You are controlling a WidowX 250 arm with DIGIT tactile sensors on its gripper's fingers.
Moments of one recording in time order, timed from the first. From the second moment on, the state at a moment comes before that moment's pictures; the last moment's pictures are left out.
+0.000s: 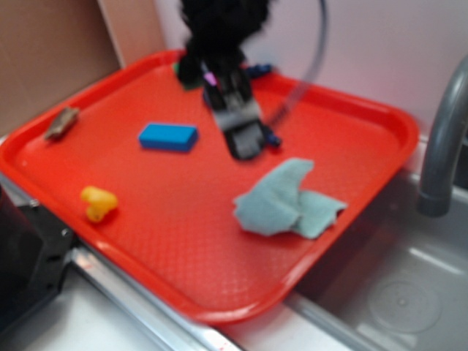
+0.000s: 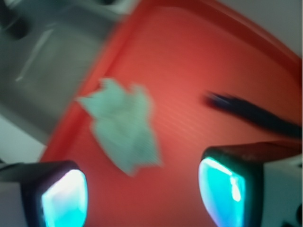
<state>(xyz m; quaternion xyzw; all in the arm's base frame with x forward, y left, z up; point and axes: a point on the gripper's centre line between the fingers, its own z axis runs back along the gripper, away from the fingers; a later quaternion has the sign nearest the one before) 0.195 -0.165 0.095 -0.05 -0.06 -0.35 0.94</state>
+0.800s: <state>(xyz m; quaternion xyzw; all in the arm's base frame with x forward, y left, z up) 0.181 -0.160 0.057 -0.03 -0.05 -0.37 0.93</state>
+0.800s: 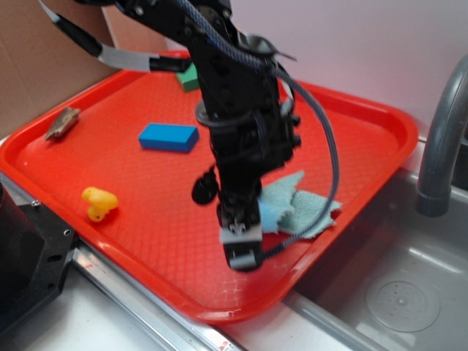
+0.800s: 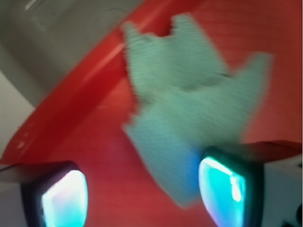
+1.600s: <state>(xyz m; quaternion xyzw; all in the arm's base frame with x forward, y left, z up) 0.173 -0.164 0.062 -0.05 -0.06 -0.35 0.93</state>
